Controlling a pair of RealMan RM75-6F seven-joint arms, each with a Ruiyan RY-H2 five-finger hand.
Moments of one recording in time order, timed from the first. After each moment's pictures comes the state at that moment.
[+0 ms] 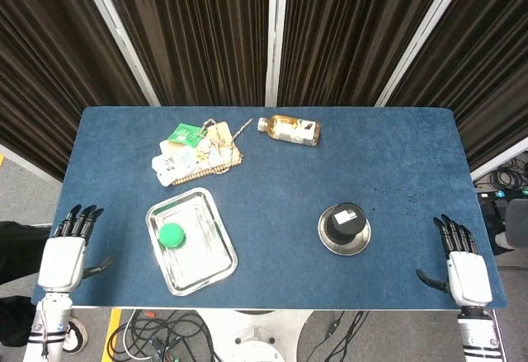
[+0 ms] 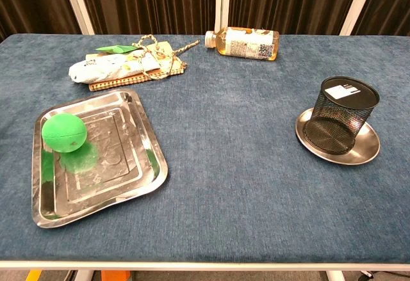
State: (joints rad) left arm -0.09 -1.38 -0.05 -1.62 1.51 1.53 0.26; right arm 0.03 -1.35 0.05 -1.46 -1.50 1.50 0.08
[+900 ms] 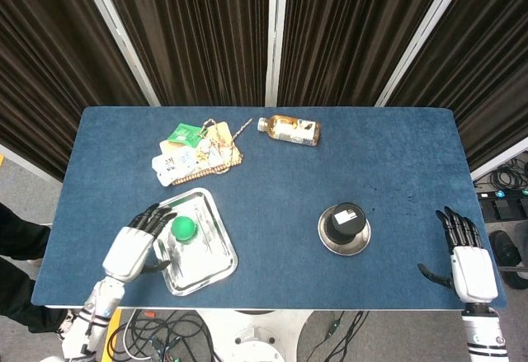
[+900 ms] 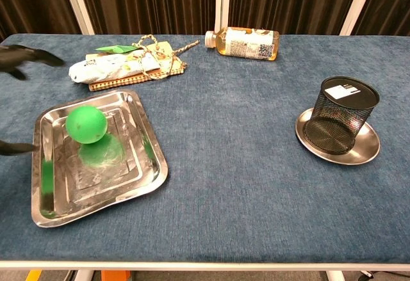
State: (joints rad) left arm -0.28 -1.45 -0.05 -1.67 1.59 1.28 0.26; right arm 0.05 -1.29 0.06 -1.54 -1.53 1.52 0.06
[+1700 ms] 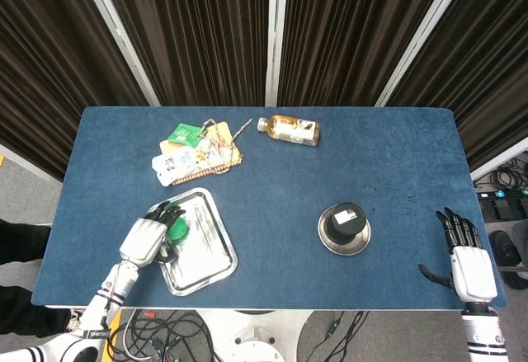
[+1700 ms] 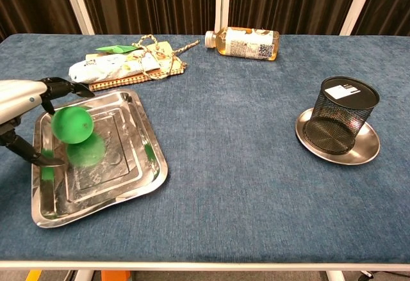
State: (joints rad) left arm -0.38 -1.53 -0.07 -1.53 1.41 1.12 0.27; right arm 0.05 -1.30 0.06 -1.52 -1.50 1.50 0.07
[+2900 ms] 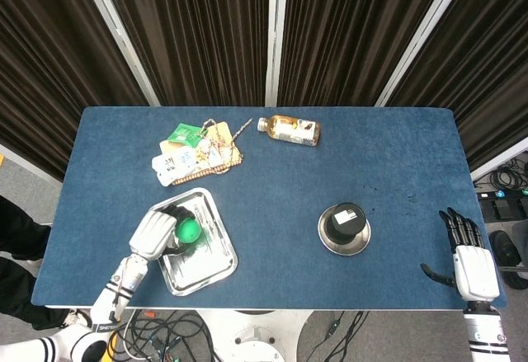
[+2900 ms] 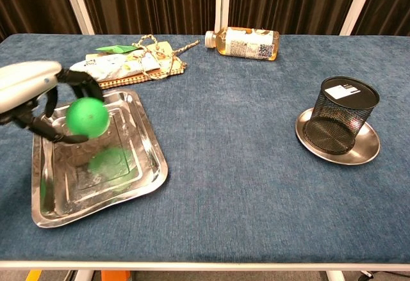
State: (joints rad) left arm -0.45 -1.57 -0.08 -1.50 1.47 1.18 0.19; right arm 0.05 -1.29 0.07 -1.52 -1.49 1.49 0.07
